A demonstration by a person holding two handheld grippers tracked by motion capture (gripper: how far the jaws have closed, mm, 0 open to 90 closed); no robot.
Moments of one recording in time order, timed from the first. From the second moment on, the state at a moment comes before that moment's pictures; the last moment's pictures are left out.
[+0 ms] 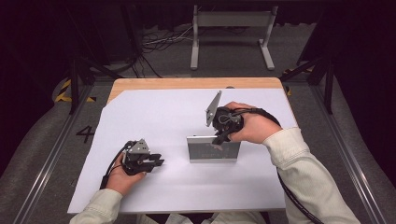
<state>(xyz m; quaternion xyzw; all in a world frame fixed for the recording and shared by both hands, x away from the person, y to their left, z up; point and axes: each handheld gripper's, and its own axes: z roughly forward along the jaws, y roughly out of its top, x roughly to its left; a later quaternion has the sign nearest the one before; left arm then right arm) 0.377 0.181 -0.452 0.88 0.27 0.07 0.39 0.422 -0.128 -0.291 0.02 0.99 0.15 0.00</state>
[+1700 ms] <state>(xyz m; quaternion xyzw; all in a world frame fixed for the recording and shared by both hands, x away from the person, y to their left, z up) 0.383 0.174 -0.451 0.88 0.27 0.07 0.39 0.424 -0.171 -0.282 0.07 0.97 0.21 0.10</state>
